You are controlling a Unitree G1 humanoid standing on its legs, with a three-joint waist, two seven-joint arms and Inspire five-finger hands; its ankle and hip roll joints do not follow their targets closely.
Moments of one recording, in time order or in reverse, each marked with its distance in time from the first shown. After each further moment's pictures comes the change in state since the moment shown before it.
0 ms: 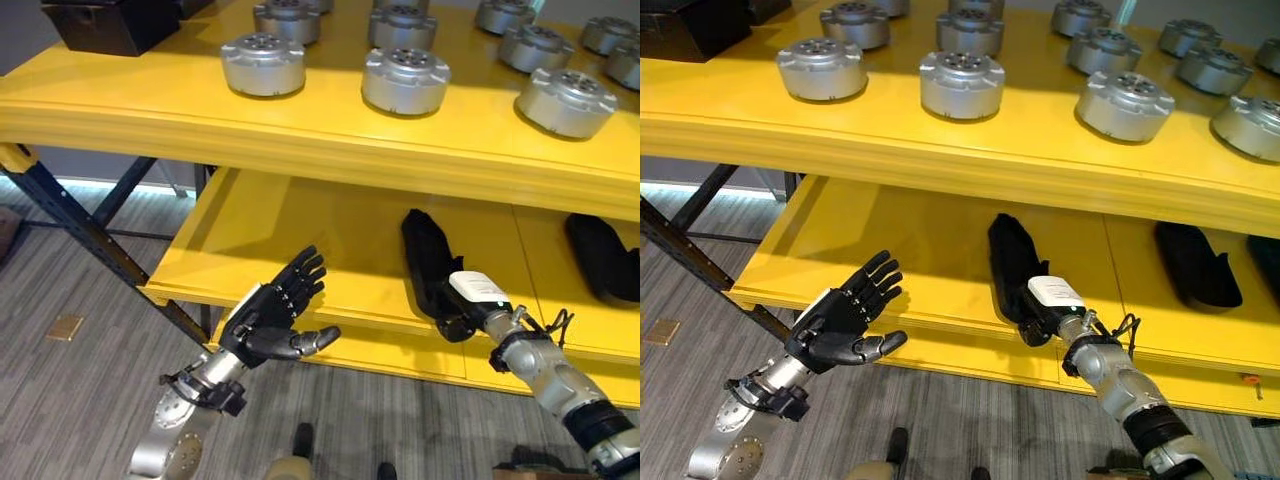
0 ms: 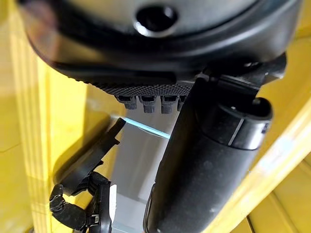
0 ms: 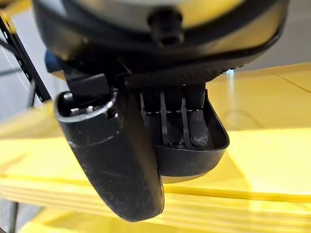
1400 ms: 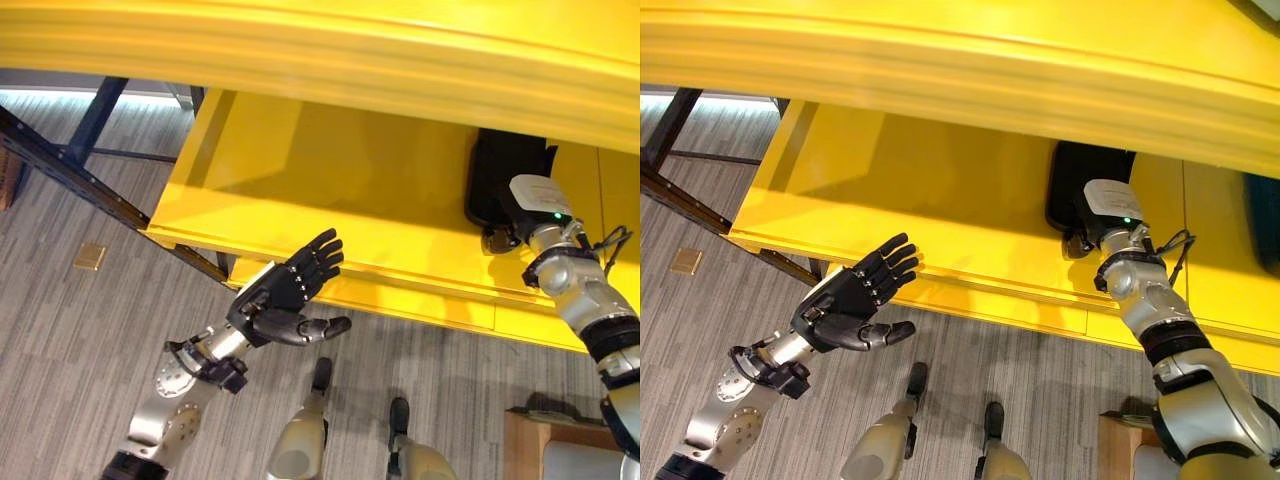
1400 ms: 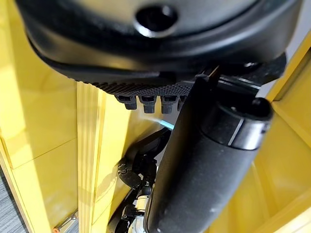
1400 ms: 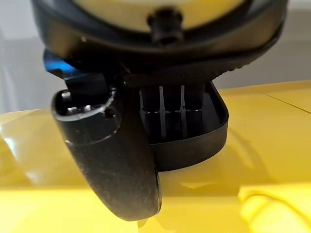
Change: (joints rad) left arm -0.142 0.079 -0.038 -0.007 -0.038 0.023 -0.048; right arm -0.426 -0.085 0.016 0.277 0.098 0.082 -0.119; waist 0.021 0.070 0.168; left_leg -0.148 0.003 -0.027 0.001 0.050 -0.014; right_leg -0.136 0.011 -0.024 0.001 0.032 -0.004
